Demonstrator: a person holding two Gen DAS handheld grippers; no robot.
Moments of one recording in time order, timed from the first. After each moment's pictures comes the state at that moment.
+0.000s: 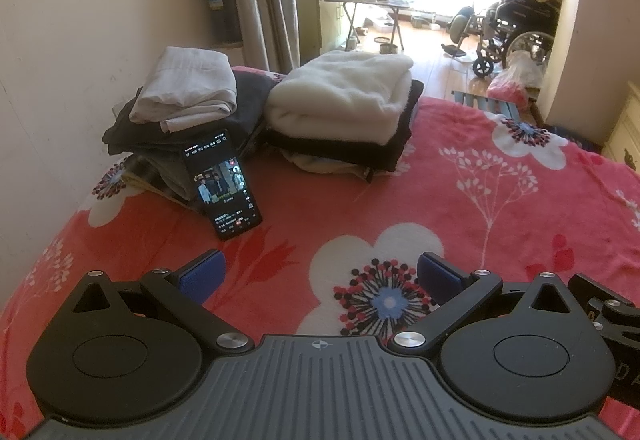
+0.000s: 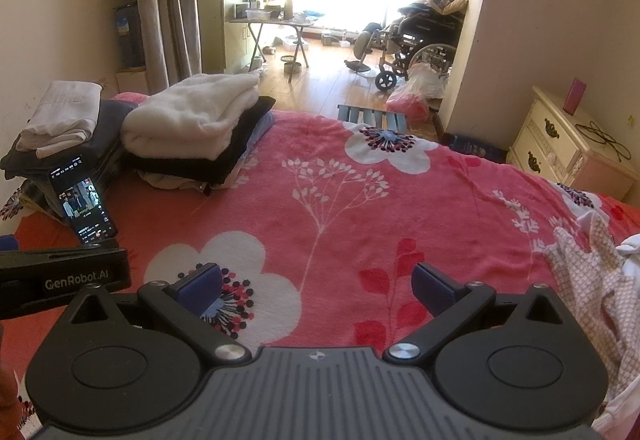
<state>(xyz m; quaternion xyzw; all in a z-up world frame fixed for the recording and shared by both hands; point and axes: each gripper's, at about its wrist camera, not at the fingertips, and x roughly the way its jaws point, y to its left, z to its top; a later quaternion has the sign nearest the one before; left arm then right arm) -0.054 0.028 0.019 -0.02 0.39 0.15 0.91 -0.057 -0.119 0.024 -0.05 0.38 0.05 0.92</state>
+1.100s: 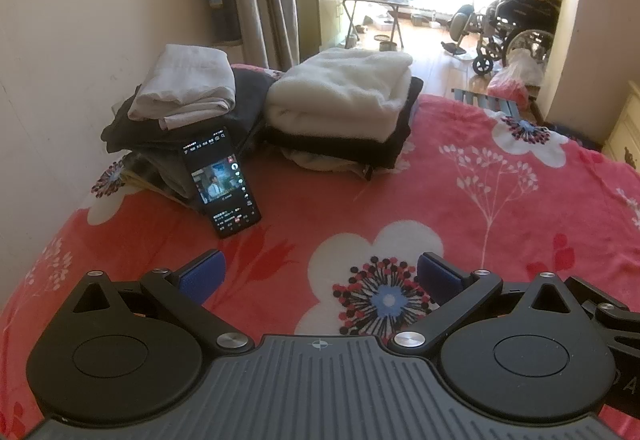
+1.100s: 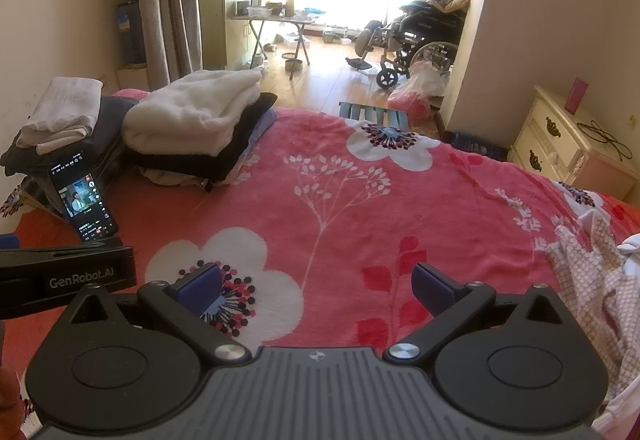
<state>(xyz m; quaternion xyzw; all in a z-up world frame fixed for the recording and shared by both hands) -0.053 0.030 0.017 -0.02 0.39 0.15 0.91 -0.056 -0.117 0.021 -0.05 0.38 0.05 0.92</state>
